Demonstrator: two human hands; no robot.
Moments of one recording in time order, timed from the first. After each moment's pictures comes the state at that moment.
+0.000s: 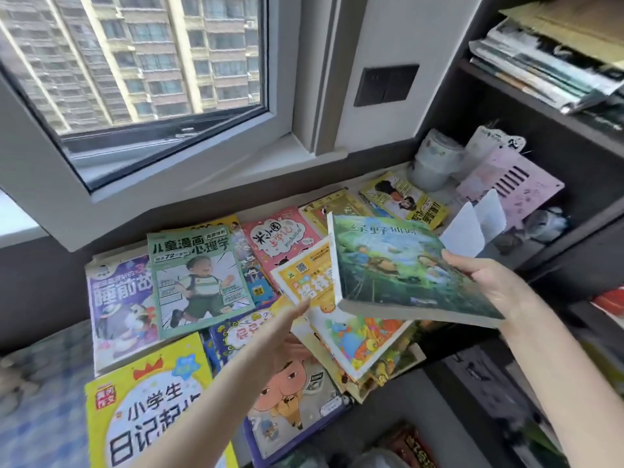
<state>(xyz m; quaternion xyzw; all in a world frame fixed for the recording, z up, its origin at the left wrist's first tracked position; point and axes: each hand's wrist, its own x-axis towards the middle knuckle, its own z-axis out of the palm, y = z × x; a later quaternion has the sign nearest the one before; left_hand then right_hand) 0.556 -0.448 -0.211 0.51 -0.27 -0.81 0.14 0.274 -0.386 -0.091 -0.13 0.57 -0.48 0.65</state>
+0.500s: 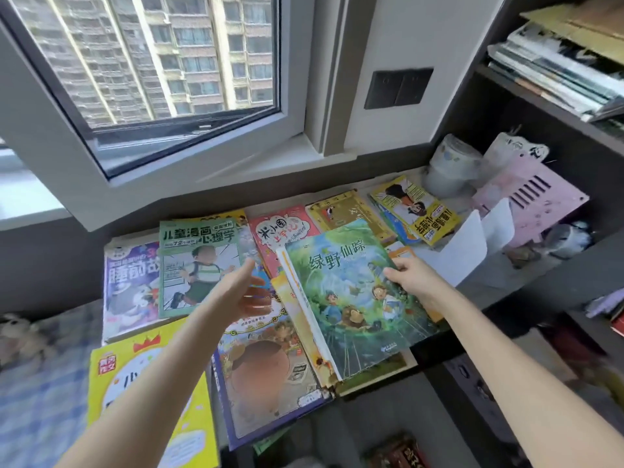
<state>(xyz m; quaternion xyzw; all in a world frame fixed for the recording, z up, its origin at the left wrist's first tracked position) 0.570 -0.485 -0.171 0.62 -0.32 -0.69 0.21 0.271 -0.434 -0.153 -0.47 0.77 -0.19 0.40</state>
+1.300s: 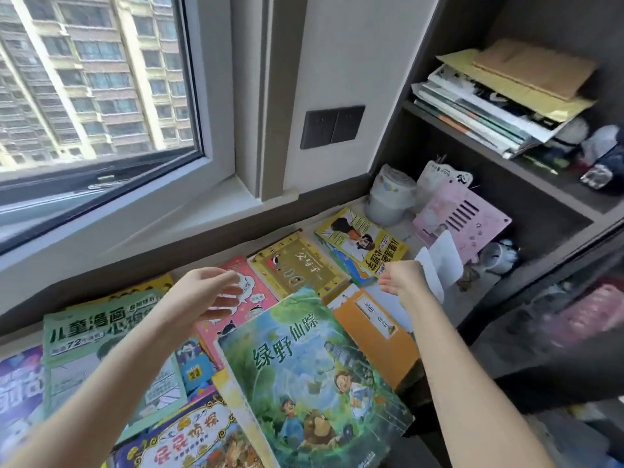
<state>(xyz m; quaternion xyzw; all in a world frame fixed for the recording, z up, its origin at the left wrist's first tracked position) 0.518 -0.588 -0.118 0.55 -0.52 -0.62 0.20 0.183 -0.532 -0.163 -0.06 0.81 -0.46 0.36</state>
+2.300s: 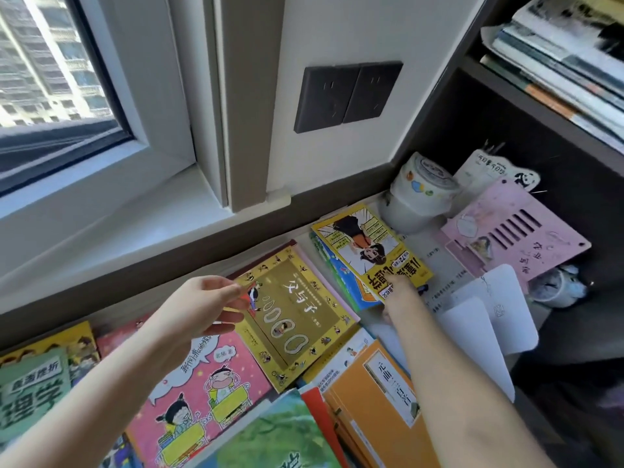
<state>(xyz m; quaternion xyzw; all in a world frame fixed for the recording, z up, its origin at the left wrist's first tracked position) 0.406 -0.709 -0.181 0.60 -0.49 -0.62 0.13 0.088 -0.655 -0.299 0.03 0.82 -0.43 0.38</state>
